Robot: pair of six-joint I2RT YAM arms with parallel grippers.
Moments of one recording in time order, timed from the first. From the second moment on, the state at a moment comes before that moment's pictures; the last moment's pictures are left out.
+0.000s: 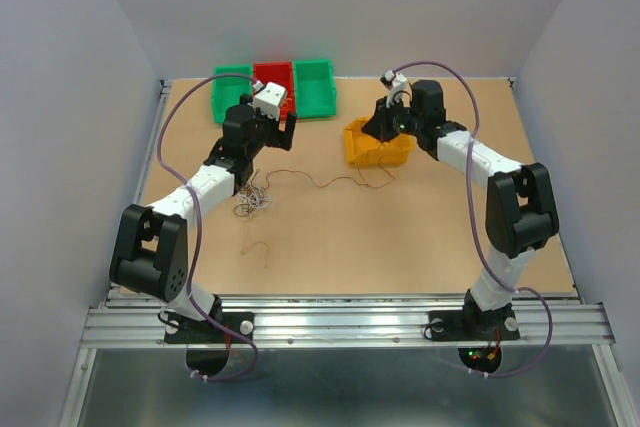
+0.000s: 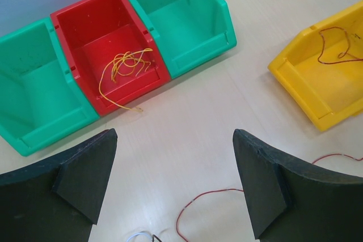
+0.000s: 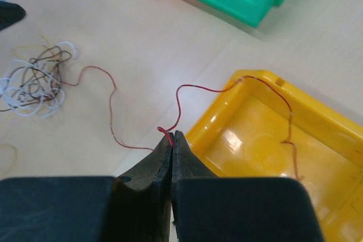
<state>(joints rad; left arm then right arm) -0.33 1.52 0.97 0.31 0.07 0.11 0.29 1.80 1.29 0.05 -0.52 0.03</state>
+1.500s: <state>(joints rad) -0.33 1.54 0.98 0.29 0.09 0.13 0.13 1.96 1.26 0.14 -0.48 0.09</state>
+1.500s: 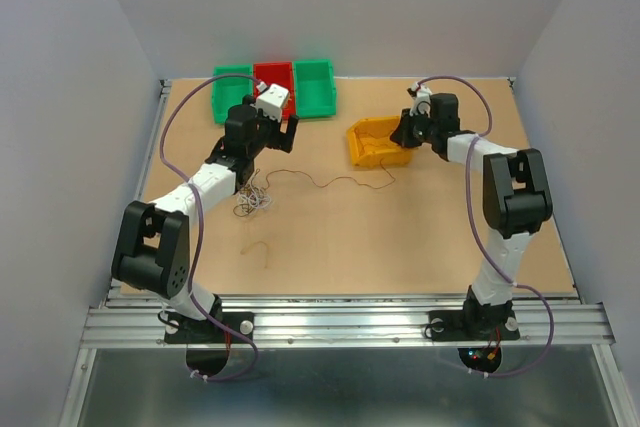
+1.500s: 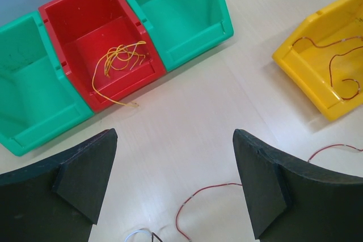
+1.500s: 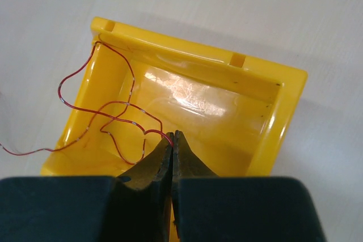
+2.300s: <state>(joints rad) -0.35 1.56 0.99 0.27 0.07 0.16 0.19 1.70 1.26 0.01 -0.33 0.08</state>
